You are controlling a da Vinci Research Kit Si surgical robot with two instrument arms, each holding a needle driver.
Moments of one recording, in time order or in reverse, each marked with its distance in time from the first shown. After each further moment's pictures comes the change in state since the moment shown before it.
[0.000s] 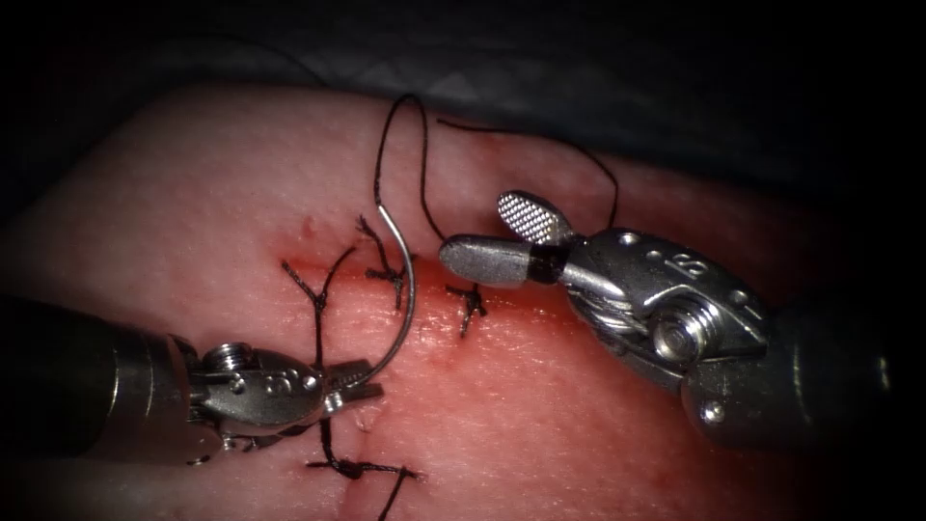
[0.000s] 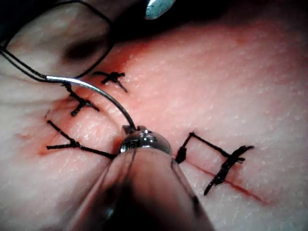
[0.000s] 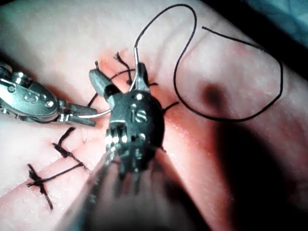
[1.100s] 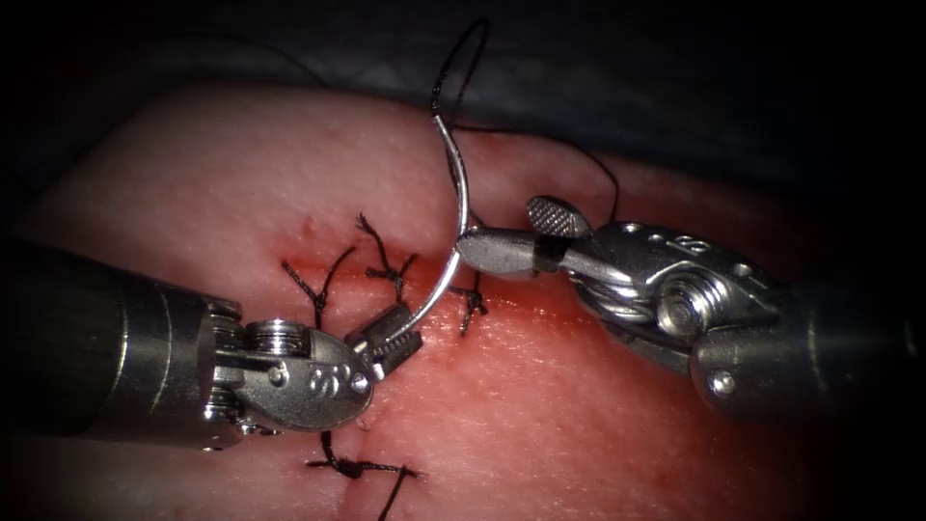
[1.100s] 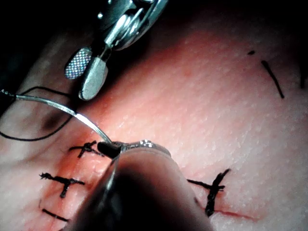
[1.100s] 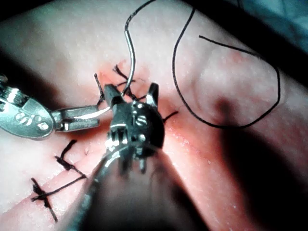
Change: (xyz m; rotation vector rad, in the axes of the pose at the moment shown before) right arm 0.000 0.000 0.000 -0.283 -0.153 0.088; left arm 0.005 0.003 -0.003 0.432 0.019 0.414
